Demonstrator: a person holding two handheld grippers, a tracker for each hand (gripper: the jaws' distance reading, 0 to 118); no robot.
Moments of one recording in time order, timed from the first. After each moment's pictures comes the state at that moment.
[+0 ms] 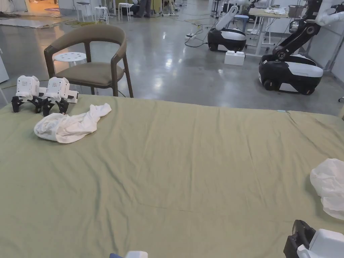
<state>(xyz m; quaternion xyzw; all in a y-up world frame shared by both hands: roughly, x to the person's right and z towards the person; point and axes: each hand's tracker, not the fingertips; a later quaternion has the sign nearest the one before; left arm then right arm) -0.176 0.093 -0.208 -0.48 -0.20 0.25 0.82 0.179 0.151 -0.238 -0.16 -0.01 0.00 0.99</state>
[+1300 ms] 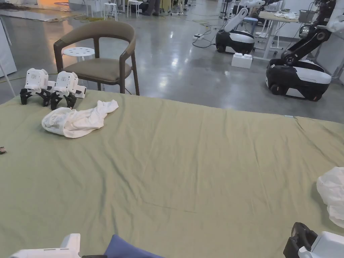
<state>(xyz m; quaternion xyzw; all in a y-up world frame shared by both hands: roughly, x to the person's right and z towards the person) -0.339 0.070 -0.203 -0.42 -0.21 0.37 0.80 0.165 0.157 -0.243 -0.17 0.00 -0.01 0.99</state>
